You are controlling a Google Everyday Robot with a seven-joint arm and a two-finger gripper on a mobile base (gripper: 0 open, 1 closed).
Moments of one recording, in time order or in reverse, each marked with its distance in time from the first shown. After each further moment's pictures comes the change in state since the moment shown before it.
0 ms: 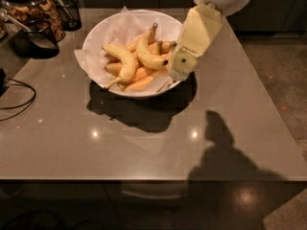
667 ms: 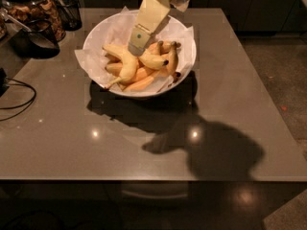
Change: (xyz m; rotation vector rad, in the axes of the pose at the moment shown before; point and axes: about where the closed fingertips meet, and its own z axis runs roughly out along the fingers) arm -0.068 -0.034 0.048 -0.101 0.012 0.127
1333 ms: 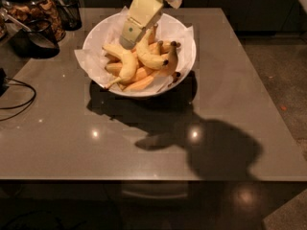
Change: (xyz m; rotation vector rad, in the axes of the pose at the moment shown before) arm -0.021 0.000 0.001 -0.017 -0.061 0.009
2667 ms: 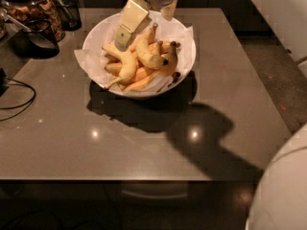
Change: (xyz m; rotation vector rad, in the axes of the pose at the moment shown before) arm -0.014 -0.025 0.041 0.006 0.065 0.110
